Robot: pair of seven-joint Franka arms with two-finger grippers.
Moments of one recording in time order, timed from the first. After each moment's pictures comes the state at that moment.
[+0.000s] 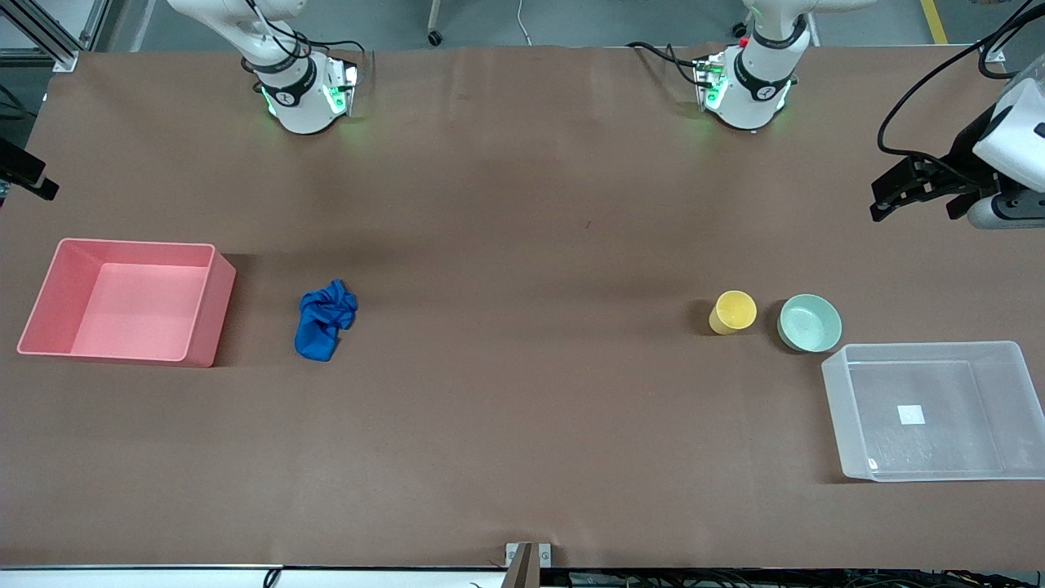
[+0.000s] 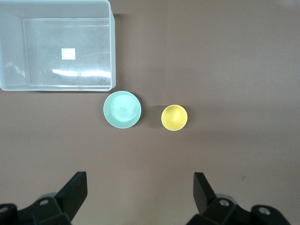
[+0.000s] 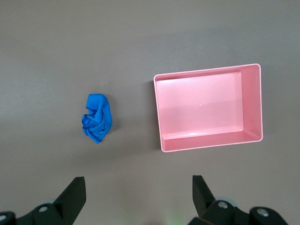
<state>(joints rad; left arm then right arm) -0.03 0.00 -0.08 -1.53 0.00 1.55 -0.12 -0.05 -0.02 -0.08 -1.46 -0.01 1.43 0.03</state>
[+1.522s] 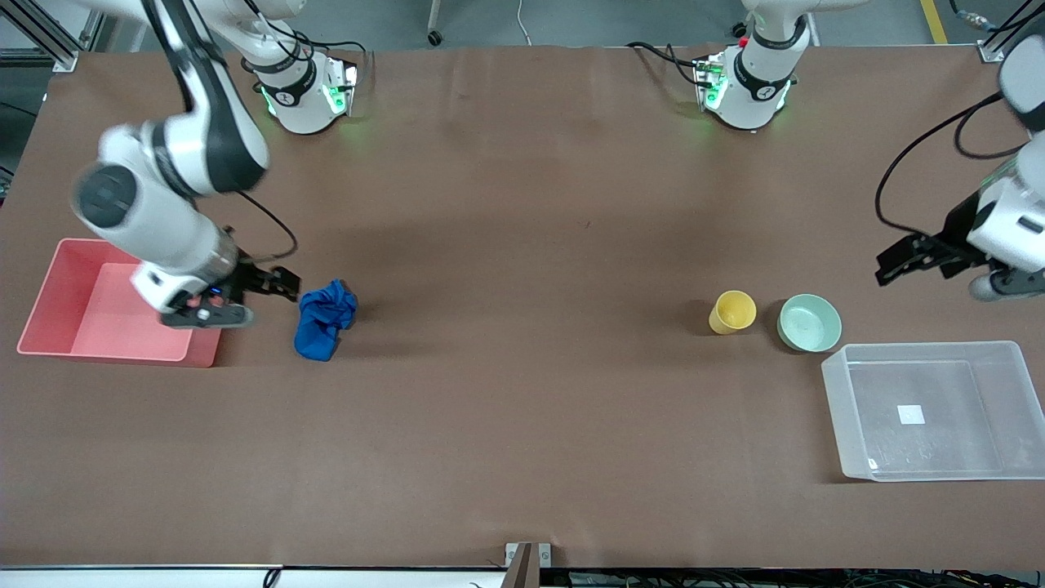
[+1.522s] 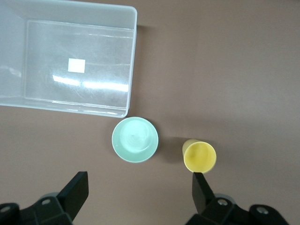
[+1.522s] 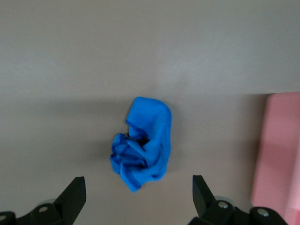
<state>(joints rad) 0.07 0.04 -0.07 -1.83 0.00 1.97 -0.11 0.00 0.20 0.18 -2.11 -0.02 2.30 0.15</state>
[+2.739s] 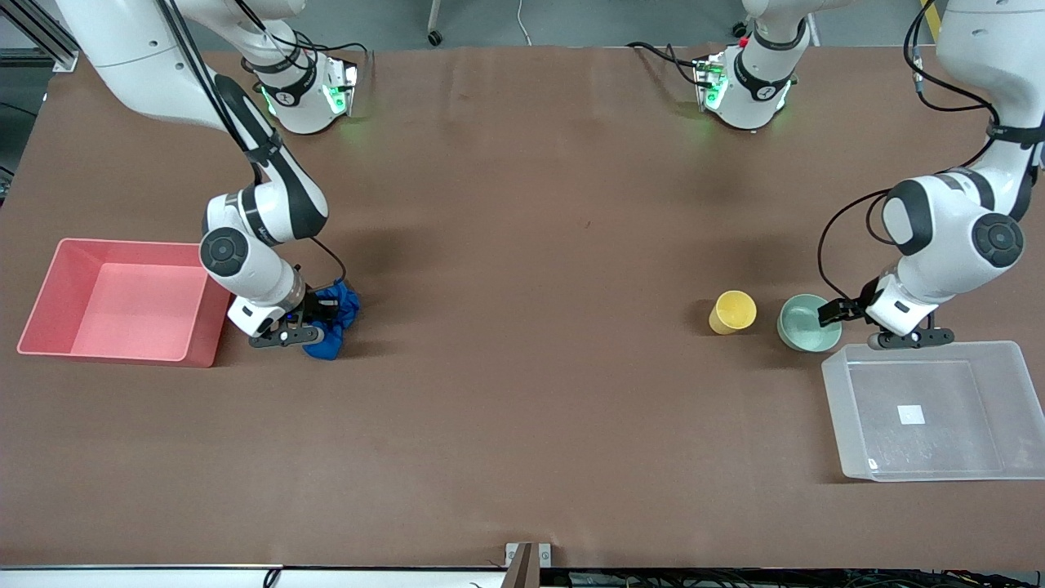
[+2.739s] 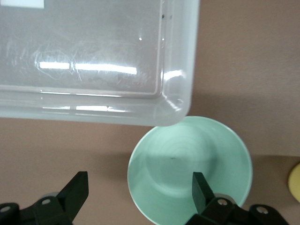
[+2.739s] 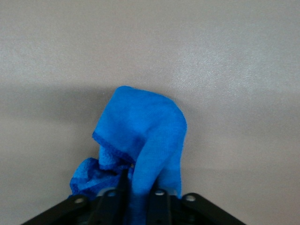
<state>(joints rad) 0.22 0.36 -0.07 -2.16 0.00 2.55 0.08 0.00 0.43 0.18 -2.19 -0.13 2.60 0.17</state>
